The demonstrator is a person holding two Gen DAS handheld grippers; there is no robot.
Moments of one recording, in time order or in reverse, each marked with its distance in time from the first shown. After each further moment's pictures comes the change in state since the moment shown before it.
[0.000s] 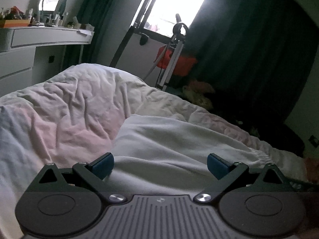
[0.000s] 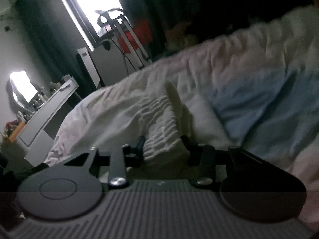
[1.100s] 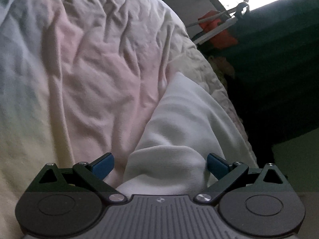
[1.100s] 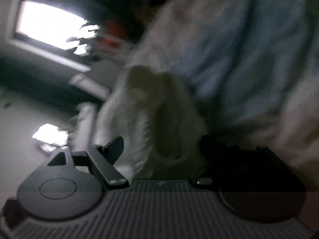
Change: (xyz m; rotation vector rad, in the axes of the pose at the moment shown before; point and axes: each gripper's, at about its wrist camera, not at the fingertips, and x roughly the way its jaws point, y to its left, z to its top) left arm 0.047 0.079 -0.012 -0.512 0.346 -0.063; right arm 0.007 -0.107 0.002 0.526 0.178 0.227
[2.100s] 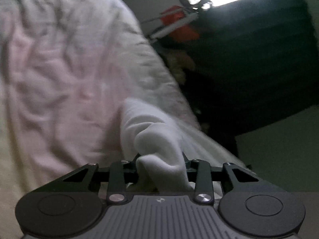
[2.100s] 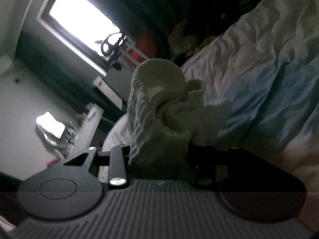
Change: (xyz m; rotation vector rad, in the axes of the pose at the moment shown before) left arm -0.047 -0.082 -0.001 0.034 0.062 -0.253; right arm -0.083 0.093 0.016 -0.199 -0.148 -0.038
